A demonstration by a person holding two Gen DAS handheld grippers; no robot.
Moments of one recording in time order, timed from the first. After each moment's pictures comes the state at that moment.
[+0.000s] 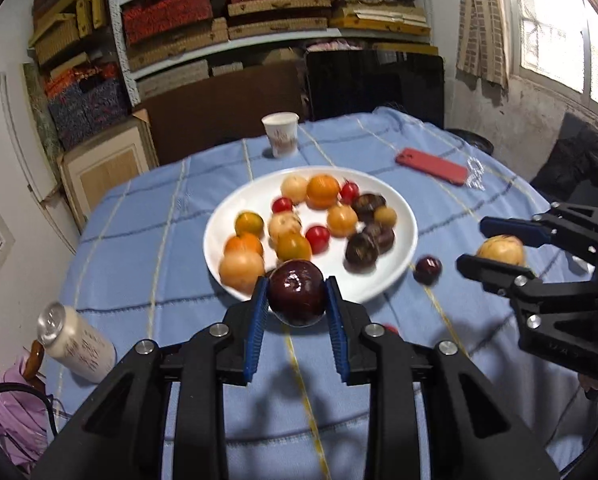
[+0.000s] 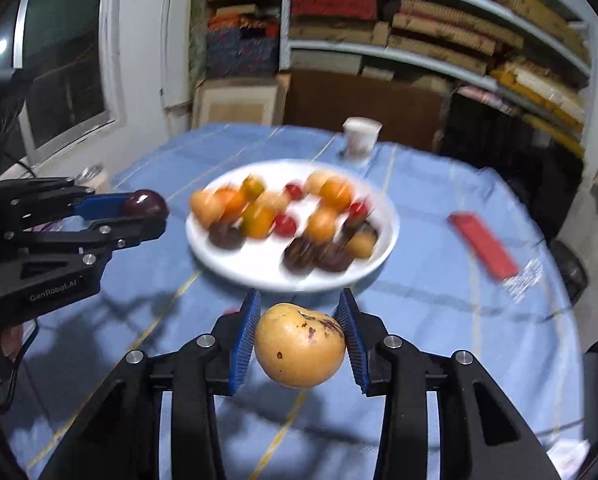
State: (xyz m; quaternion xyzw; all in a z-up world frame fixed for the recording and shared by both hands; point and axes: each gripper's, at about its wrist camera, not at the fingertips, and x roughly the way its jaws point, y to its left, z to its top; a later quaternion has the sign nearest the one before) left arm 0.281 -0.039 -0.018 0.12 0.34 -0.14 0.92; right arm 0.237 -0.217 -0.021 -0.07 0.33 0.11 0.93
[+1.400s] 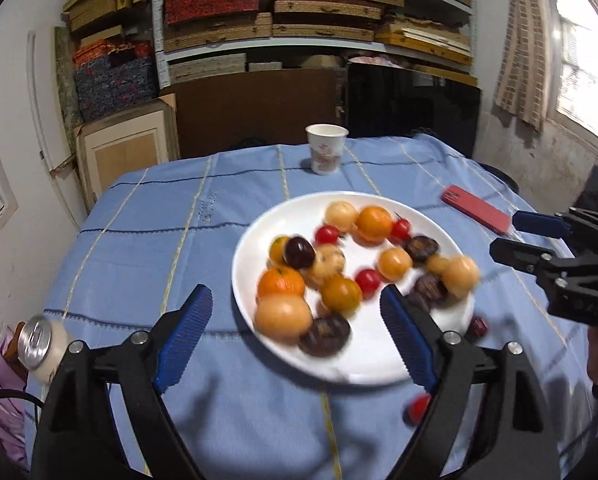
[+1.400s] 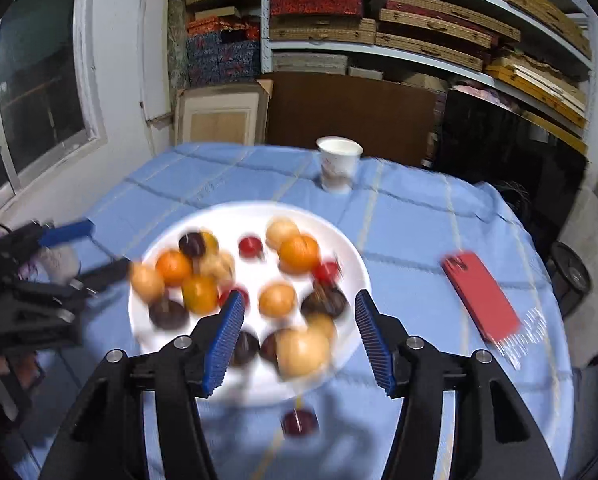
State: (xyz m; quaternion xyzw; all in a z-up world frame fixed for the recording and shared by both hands) left arm 0.339 -0.015 -0.028 0.06 0.34 -0.11 0.93; right arm 0.307 -0.243 -0.019 -0.05 0.37 0.10 0.92
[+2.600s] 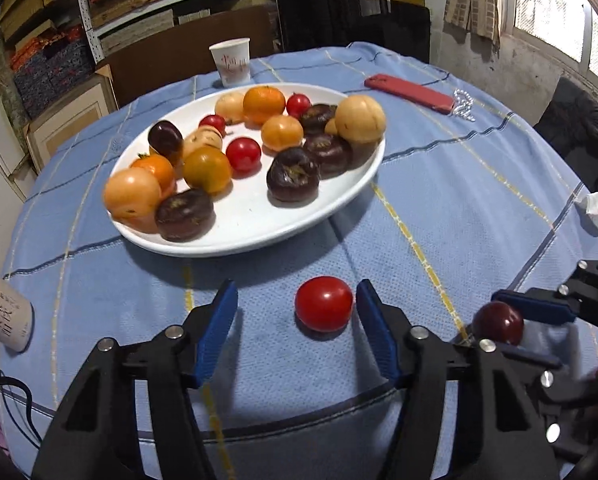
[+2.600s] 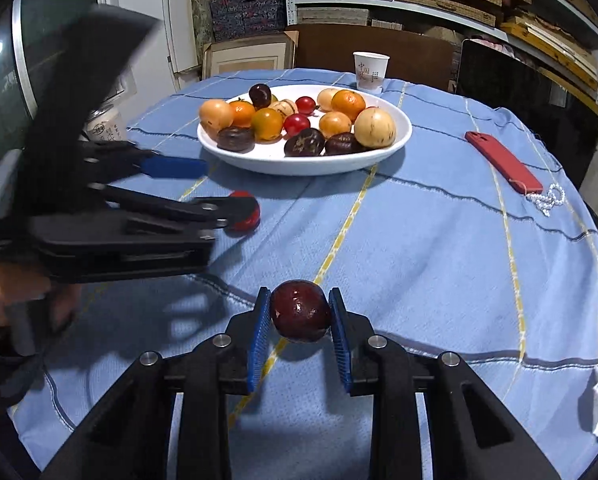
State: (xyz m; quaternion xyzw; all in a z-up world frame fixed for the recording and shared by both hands) left arm 0.297 -0.094 -0.111 0.13 0.43 -0.17 0.88; right arm 0.189 -0.234 -0.099 -0.04 0.42 0.16 0.89
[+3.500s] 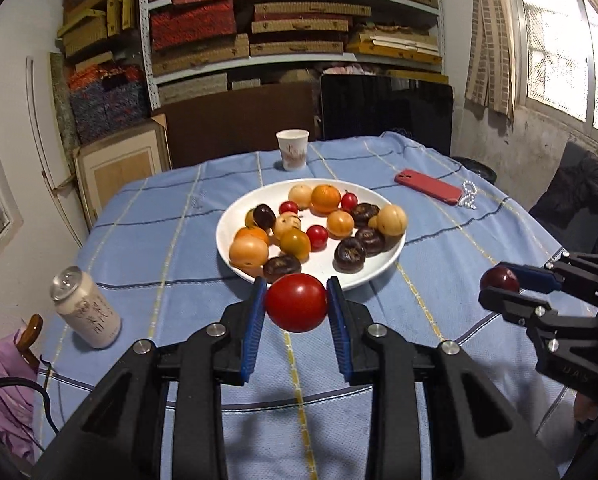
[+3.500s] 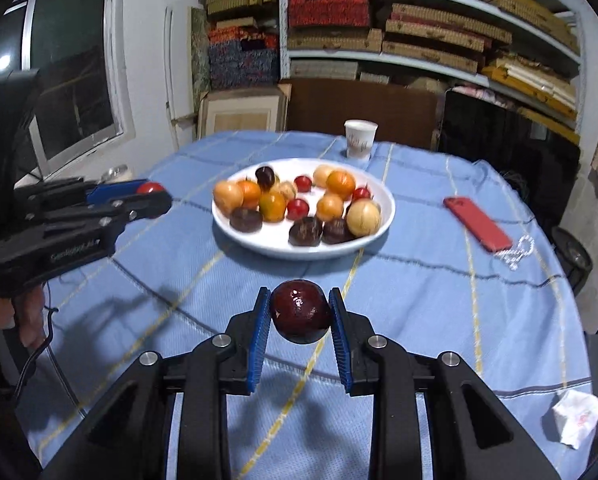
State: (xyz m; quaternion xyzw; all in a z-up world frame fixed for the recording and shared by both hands) left arm 0.227 -0.024 -0.013 0.08 0.30 -0.13 0.94; right arm 0.175 -0.225 -0.023 -0.03 0.33 0.12 0.94
